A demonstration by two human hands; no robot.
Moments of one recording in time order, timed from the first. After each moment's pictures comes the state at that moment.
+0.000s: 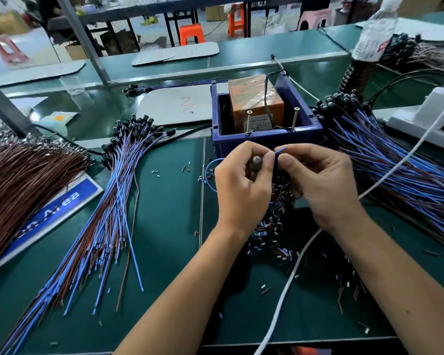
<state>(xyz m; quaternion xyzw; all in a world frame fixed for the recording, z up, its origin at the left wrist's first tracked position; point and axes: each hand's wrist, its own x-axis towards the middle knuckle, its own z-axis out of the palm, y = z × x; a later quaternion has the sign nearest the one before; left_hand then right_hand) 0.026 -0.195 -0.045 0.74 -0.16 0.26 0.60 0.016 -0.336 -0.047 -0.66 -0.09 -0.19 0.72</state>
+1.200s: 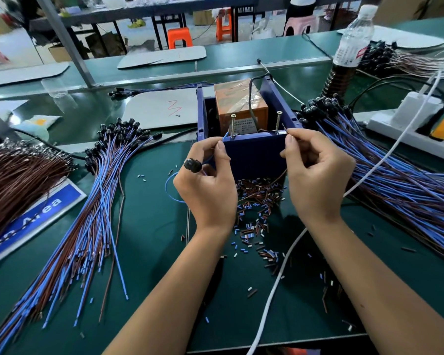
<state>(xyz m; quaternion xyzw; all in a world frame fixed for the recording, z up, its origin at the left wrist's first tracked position) 0.033 -0.192 -0.038 0.70 -0.02 0.41 0.59 0.021 -0.333 -0.035 -0.75 0.00 -0.47 0.47</state>
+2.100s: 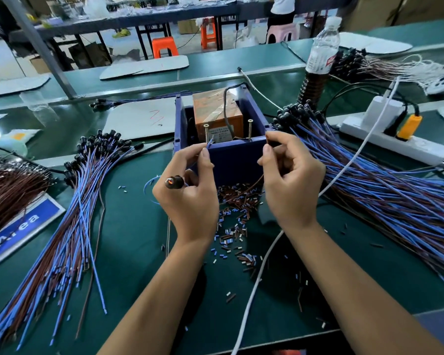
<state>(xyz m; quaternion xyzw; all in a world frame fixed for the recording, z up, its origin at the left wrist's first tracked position) 0.025 -0.199 -0.032 0.67 -0.07 0.40 0.62 0.018 -0.339 -0.040 -0.74 -0.01 -0.46 0.49</state>
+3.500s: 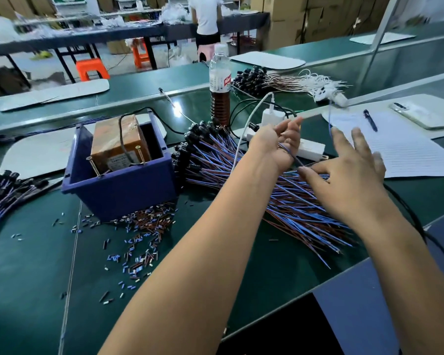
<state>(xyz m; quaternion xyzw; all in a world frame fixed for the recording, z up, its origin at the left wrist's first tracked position) 0.051 -0.481 0.035 0.30 0.02 -0.47 0.83 -0.092 -0.541 0.013 -0.94 0.26 -0.18 0.13</state>
